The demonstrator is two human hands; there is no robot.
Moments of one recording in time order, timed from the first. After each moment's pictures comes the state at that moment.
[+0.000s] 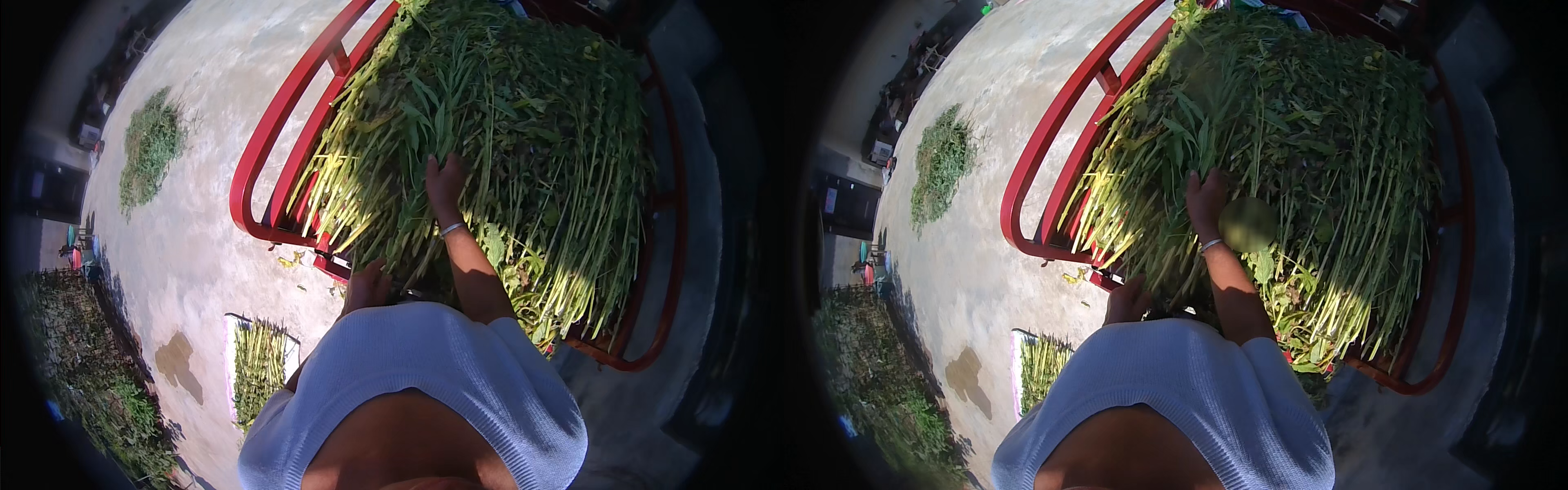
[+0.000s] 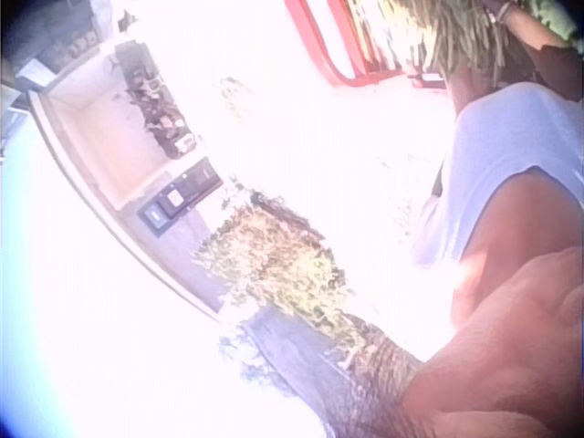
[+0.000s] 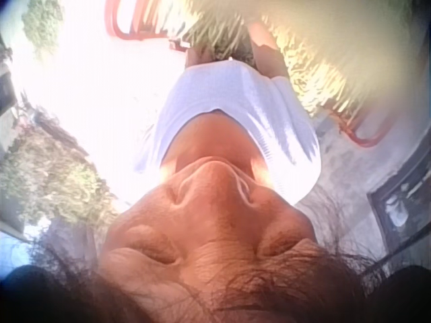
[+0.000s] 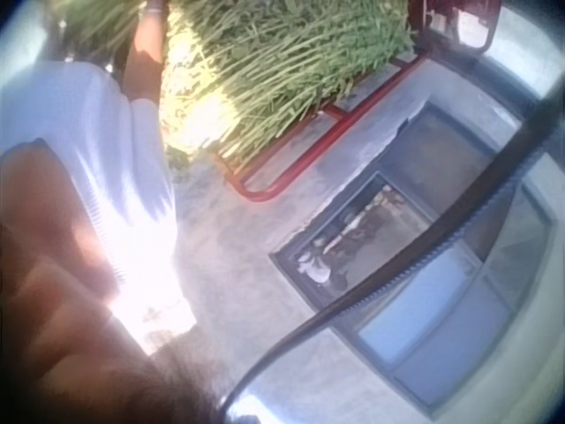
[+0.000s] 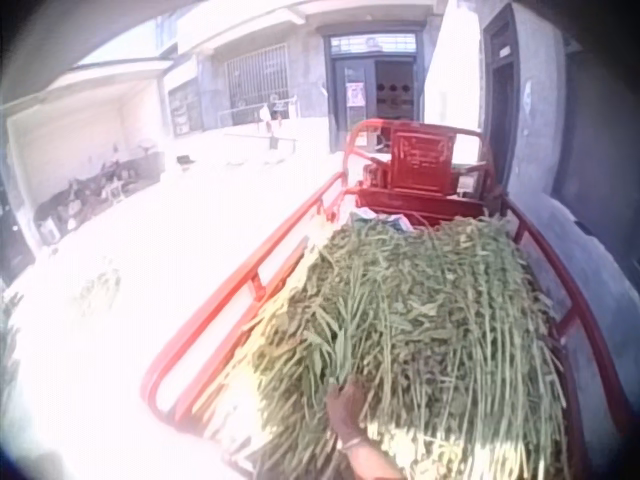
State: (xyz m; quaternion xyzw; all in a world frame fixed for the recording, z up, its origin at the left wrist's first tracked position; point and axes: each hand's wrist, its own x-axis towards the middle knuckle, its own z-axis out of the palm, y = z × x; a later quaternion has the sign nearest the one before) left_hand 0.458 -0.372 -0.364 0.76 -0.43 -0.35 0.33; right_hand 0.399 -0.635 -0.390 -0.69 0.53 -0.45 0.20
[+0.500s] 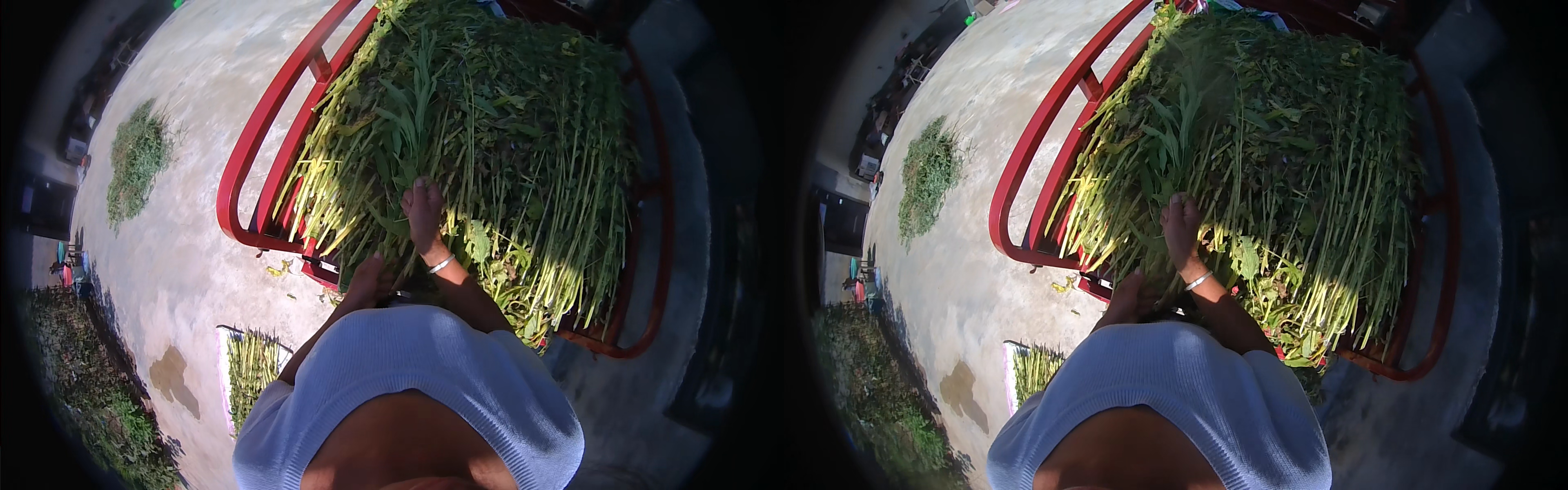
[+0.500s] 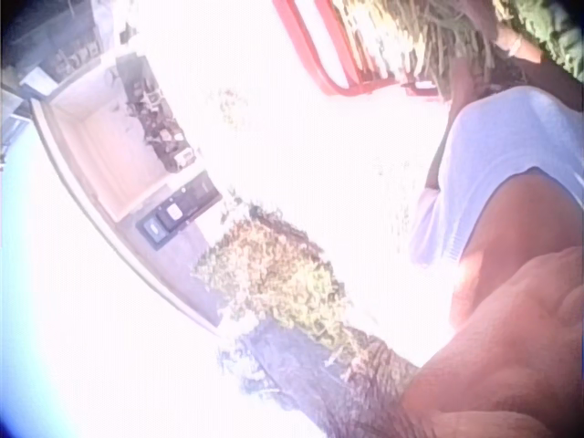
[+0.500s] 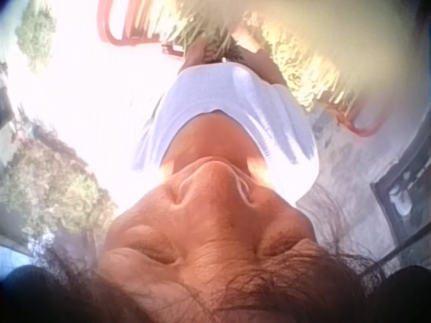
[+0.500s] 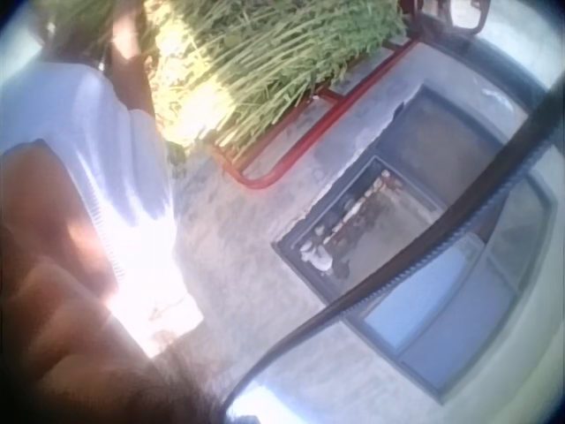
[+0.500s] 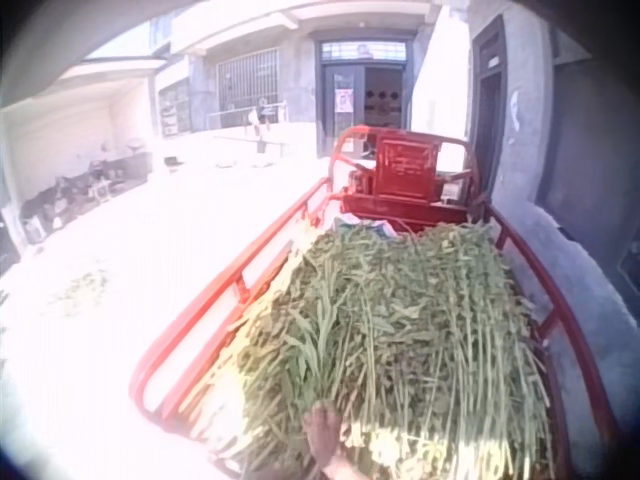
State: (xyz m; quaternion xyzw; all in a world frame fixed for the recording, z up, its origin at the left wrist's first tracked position) left_hand 0.449 -0.405 -0.384 0.54 0.02 -0.69 0.49; right_hand 0.384 -0.569 -0.355 -0.34 0.27 -0.51 0.74
